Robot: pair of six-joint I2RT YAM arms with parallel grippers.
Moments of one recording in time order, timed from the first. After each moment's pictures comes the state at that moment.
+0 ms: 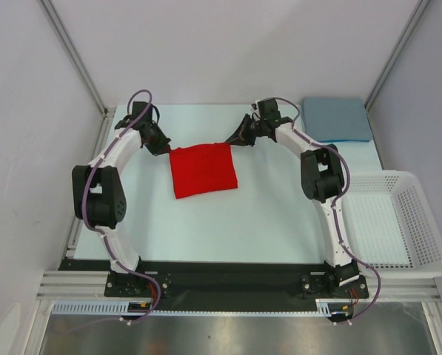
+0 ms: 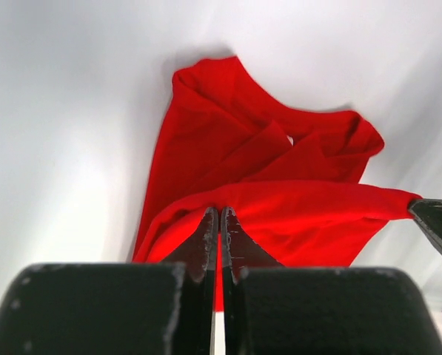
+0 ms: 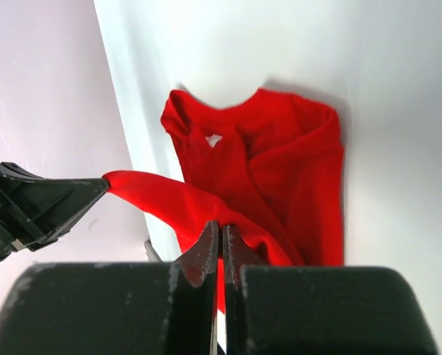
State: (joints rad) left arm -0.08 1.86 1.51 -0.64 0.08 -0.71; right arm 0.35 2.40 2.01 -0.34 -0.67 0.85
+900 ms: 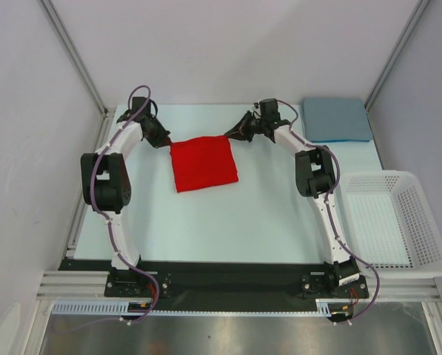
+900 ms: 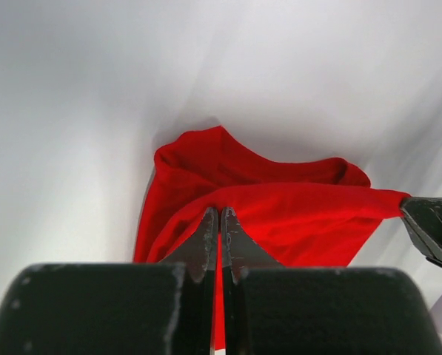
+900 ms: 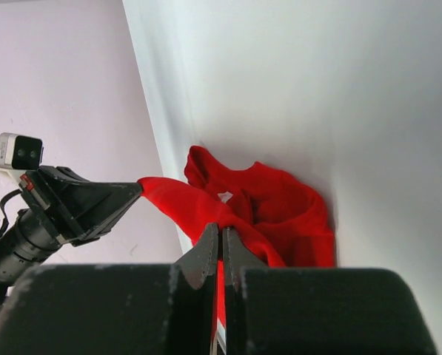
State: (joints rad) left arm -0.03 2.06 1.68 -0.59 0.15 -0.71; right arm 0.31 2.63 2.23 -0.20 -0.74 1.03
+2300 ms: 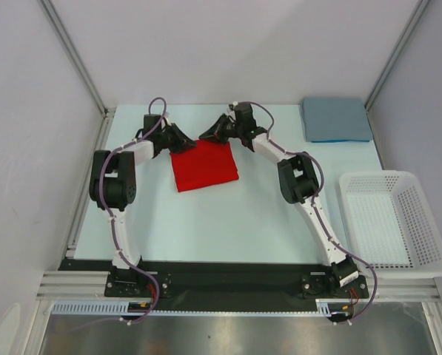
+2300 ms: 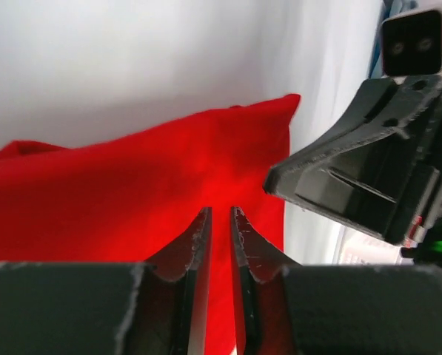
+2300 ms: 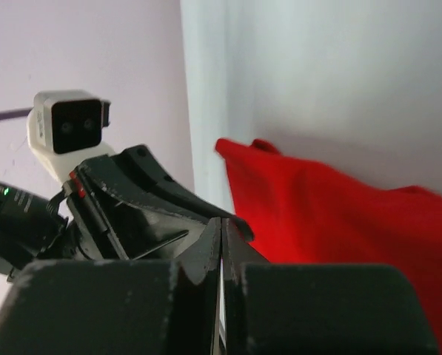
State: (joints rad) left arm -0.08 2.11 1.41 0.01 0.54 -0.77; right arm 0.47 2.73 2.34 0.00 -0.71 1.16
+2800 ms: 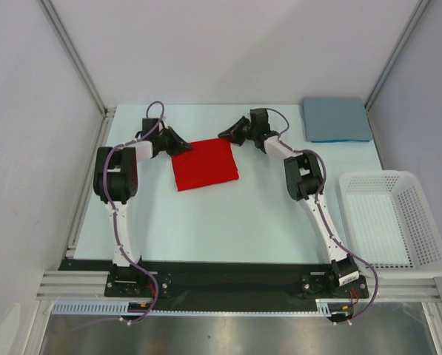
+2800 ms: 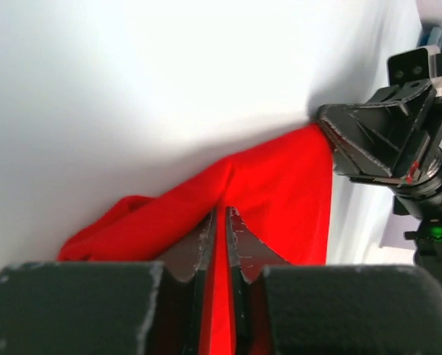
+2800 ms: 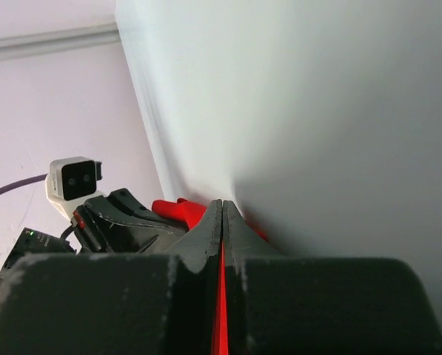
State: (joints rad) left arm -0.04 2.24 1.46 0.05 0.55 -0.77; right arm 0.37 2.82 2.33 0.05 -0.56 1.23
